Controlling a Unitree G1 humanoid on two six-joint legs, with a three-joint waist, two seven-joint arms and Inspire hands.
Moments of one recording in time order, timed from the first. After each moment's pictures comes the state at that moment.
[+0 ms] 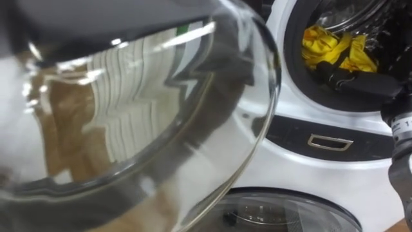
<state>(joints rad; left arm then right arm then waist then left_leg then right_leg) 0.28 0.24 0.10 0.96 0.08 0.08 0.11 -0.27 -0.48 -0.15 -0.02 0.35 0.03 -0.23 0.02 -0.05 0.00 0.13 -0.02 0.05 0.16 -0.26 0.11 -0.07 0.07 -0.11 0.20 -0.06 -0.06</state>
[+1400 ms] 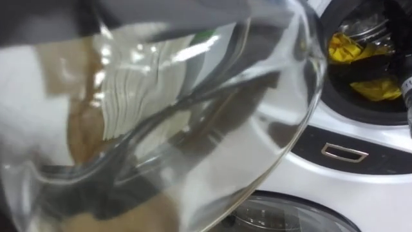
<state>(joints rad) 0.29 0.27 0.12 0.92 0.16 0.22 0.04 -0.70 -0.67 0.00 0.50 -0.16 0.20 -0.02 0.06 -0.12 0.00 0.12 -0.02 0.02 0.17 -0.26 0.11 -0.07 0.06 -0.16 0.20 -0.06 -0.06</state>
